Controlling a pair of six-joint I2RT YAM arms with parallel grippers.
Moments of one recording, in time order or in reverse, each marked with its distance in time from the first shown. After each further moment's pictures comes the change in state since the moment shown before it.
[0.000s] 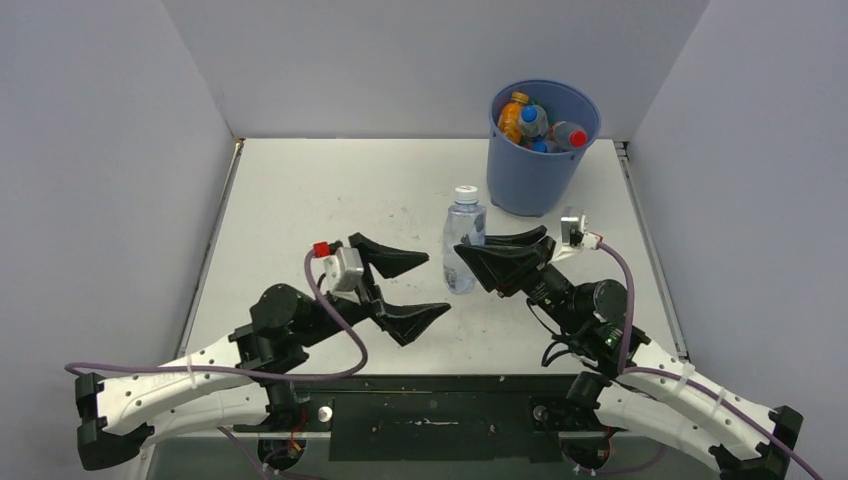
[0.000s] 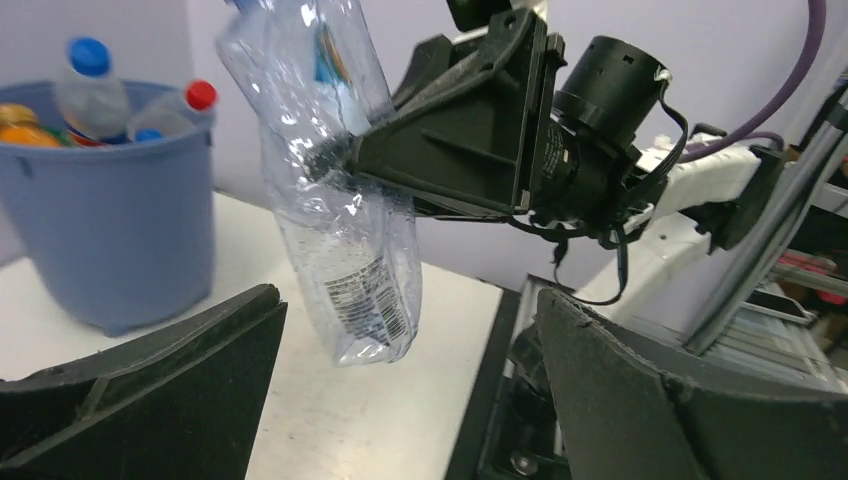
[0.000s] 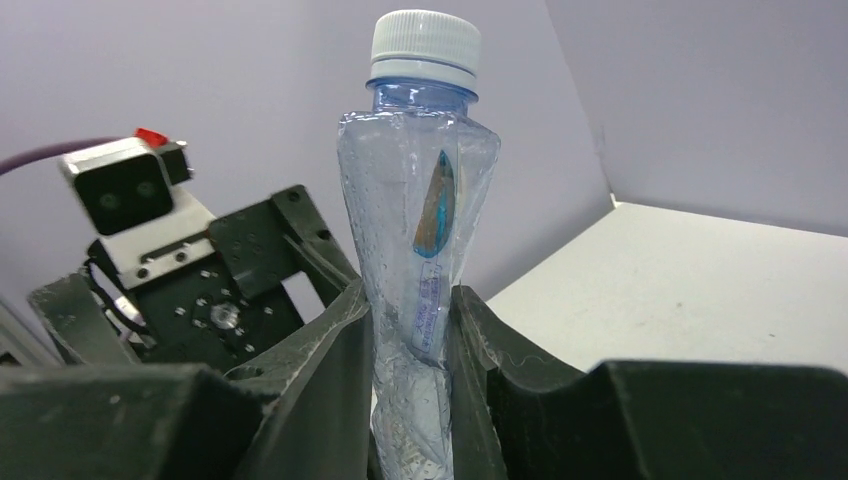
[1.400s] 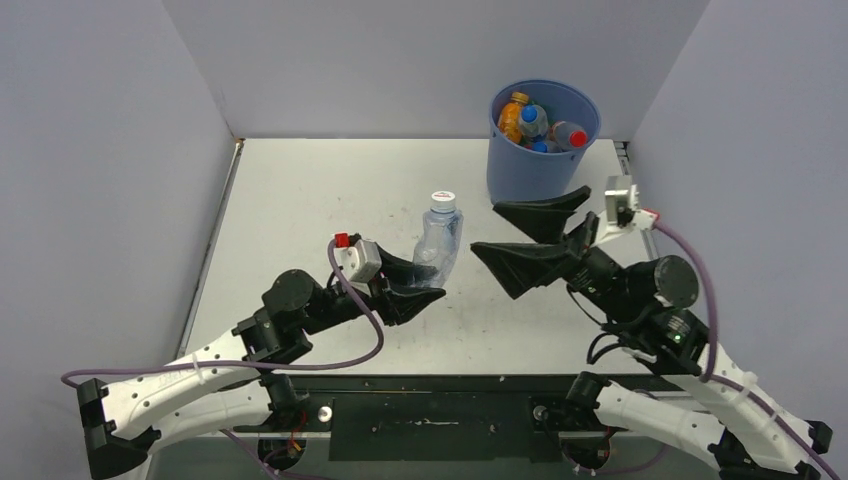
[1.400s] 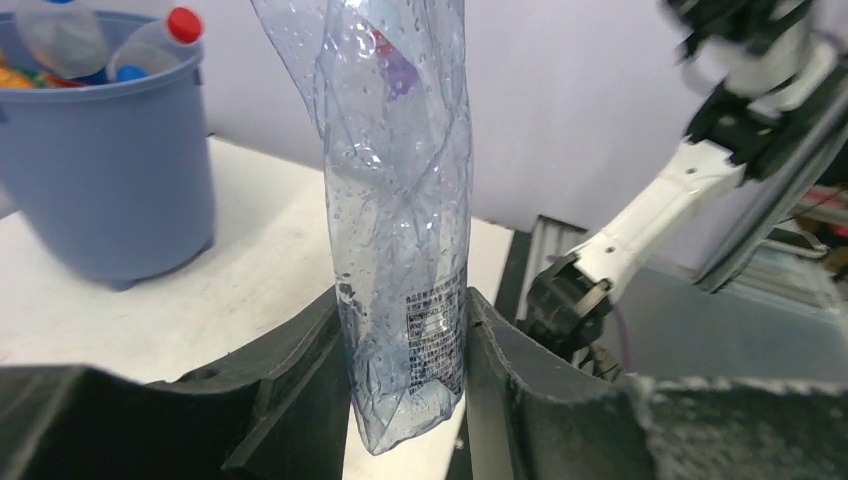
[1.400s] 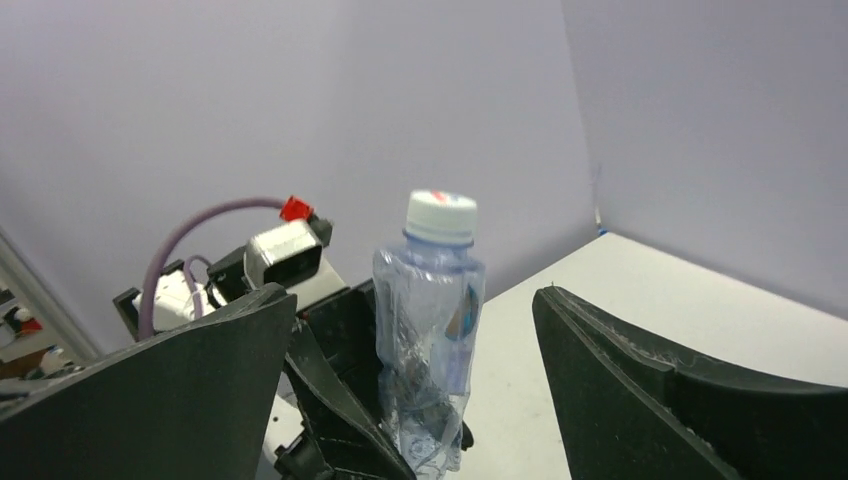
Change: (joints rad) left arm 0.124 0.084 0.025 -0.063 0.219 -0.078; right arm 0.000 0.041 0.346 -0.317 -0.107 -0.084
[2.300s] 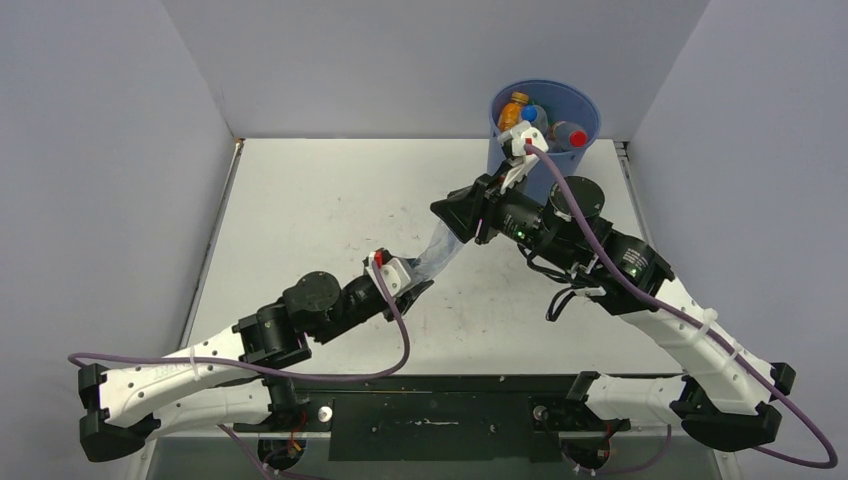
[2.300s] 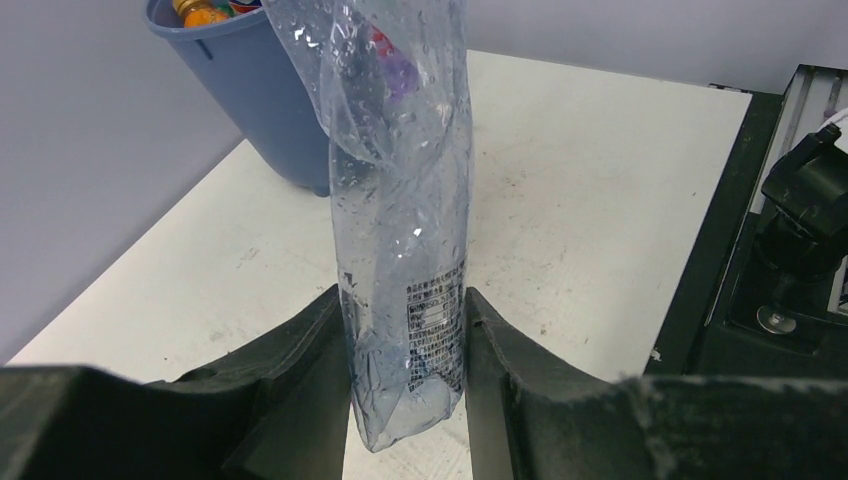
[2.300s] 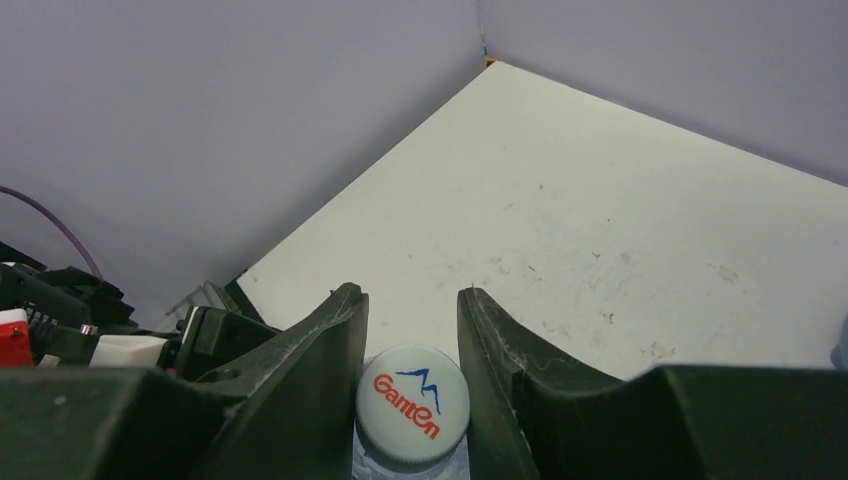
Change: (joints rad) left arm -0.119 0.025 0.101 -0.341 -0.399 0.423; right arm 0.002 0.413 0.513 -0.572 0.171 -0.114
